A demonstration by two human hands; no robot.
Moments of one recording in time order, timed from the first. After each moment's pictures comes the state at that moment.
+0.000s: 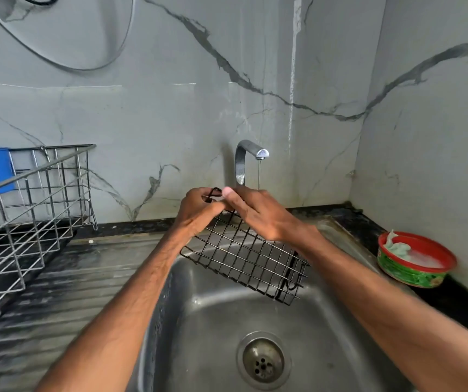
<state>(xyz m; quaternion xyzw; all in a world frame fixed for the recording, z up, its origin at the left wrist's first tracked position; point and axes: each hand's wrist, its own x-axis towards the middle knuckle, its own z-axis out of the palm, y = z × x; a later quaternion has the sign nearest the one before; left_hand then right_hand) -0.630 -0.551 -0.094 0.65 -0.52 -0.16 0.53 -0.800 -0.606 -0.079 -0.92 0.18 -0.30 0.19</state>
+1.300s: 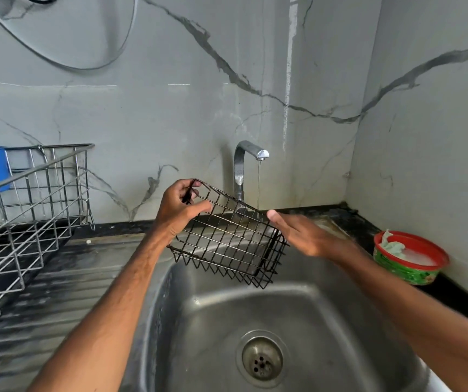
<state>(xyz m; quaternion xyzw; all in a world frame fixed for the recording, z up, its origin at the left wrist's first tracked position) -0.587 -0.541 -0.103 0.58 -0.53 -0.13 0.60 -0.870 -0.627 -0.112 -0.90 0.34 -0.17 0.22</state>
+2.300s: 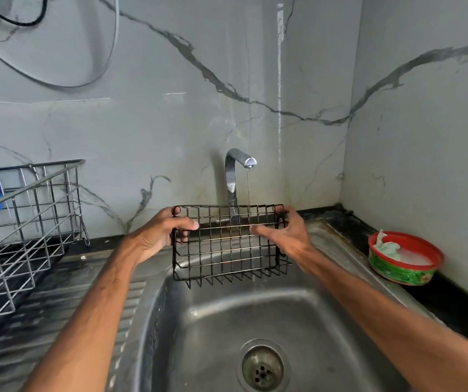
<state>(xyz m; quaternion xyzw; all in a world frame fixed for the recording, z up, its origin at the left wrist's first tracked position) -0.570 -0.527 -0.097 0.56 -0.48 -0.43 0.52 -0.839 -0.647 -0.140 -0.67 0.43 -0.44 0.42</state>
